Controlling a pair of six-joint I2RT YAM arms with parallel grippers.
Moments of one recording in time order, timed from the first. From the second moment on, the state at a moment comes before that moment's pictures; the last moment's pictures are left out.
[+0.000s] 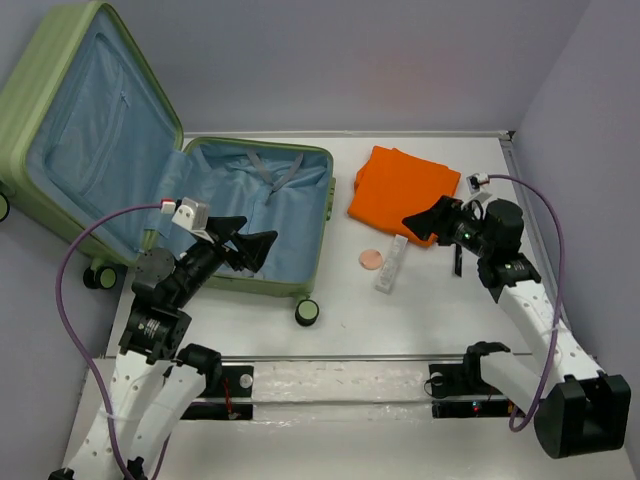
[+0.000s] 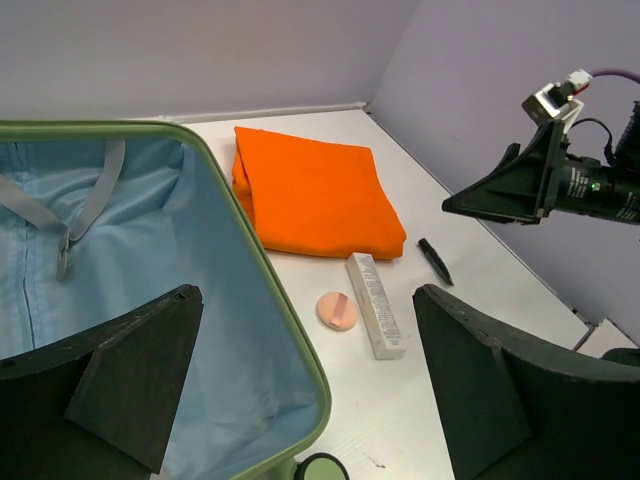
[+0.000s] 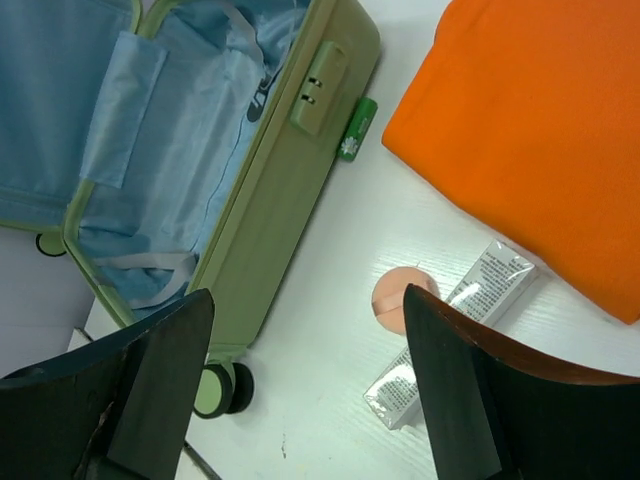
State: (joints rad) left arm -0.33 0.51 0.71 -0.14 0.31 -0.37; right arm 0.10 0.92 0.66 0.01 -0.54 0.56
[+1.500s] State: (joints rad) left arm -0.32 0.51 0.71 -0.15 0.30 -0.37; right arm 0.50 2.12 1.23 0.37 -0.21 0.74
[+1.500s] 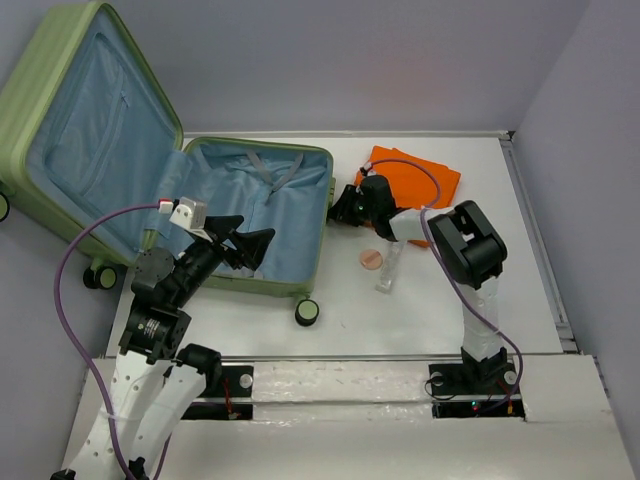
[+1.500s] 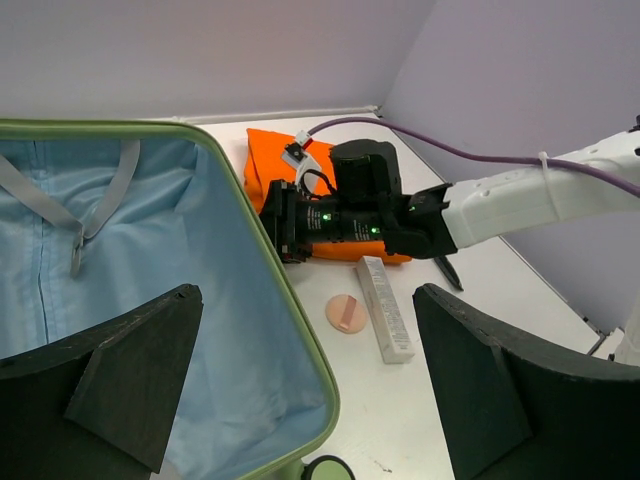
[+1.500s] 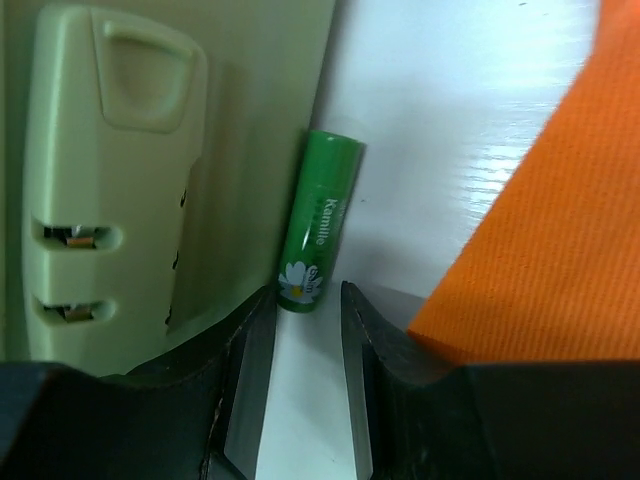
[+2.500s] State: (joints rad) left arm -0.32 0.51 0.71 -0.15 0.30 -0.37; right arm 0.56 2.13 1.29 0.27 0.07 0.70
